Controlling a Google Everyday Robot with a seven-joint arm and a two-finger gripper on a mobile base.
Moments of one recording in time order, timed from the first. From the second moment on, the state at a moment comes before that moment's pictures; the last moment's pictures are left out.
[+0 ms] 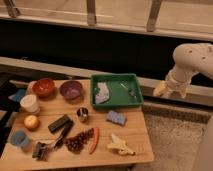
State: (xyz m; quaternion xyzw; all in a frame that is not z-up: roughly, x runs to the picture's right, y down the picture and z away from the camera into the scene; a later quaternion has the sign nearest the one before) arm 0.334 0.032 0.703 -0.18 0.23 0.72 0.63
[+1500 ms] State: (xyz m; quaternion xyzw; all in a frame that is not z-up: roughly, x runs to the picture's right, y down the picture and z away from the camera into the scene) arm 0.234 -0.038 0.686 -0.12 0.10 0.67 0.73
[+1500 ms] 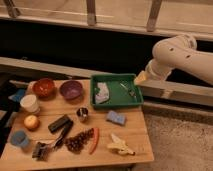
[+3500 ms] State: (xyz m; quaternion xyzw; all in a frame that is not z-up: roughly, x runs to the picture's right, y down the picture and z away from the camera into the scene) arm 0.115 -0.066 0.819 -0.18 0.06 0.61 0.77
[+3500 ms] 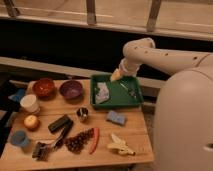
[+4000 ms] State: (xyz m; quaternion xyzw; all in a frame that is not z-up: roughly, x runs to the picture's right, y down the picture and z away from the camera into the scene) arm 0.116 -0.065 0.862 -0.21 0.07 0.62 0.76
